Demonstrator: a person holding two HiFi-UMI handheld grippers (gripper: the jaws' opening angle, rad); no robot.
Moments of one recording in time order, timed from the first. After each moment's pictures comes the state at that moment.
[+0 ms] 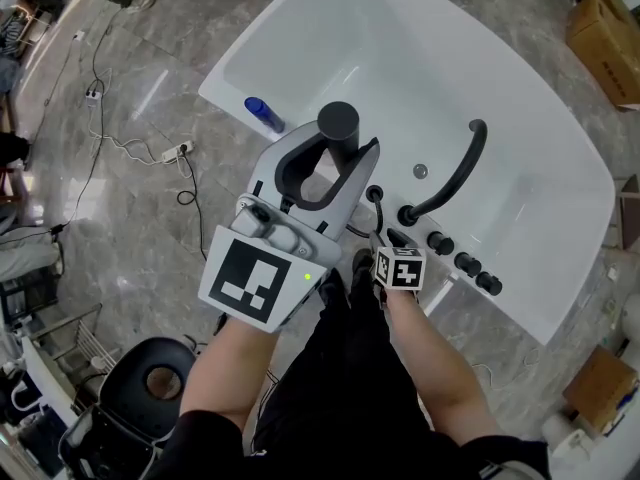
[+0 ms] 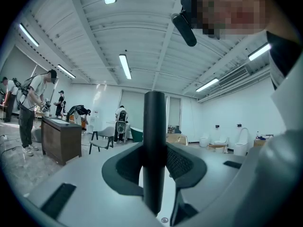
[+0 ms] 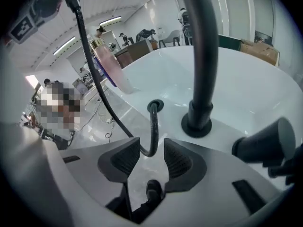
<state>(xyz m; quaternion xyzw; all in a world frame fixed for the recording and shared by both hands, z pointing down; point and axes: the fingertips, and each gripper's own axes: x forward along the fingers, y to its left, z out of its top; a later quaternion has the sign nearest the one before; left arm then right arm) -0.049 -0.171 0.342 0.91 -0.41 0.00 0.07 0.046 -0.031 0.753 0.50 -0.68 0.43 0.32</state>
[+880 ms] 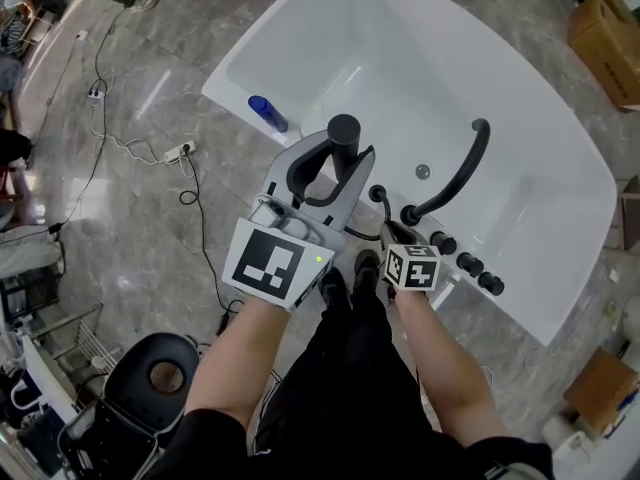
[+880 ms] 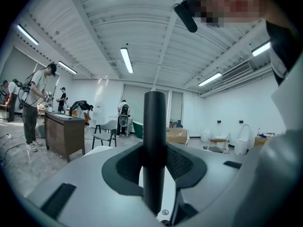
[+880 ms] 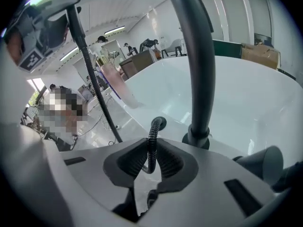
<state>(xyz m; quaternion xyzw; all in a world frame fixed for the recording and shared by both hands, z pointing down) -0.055 -0.170 0.388 0.90 -0.42 0.02 0.08 0.044 -0.054 0.720 0.50 -0.71 0.41 0.27</state>
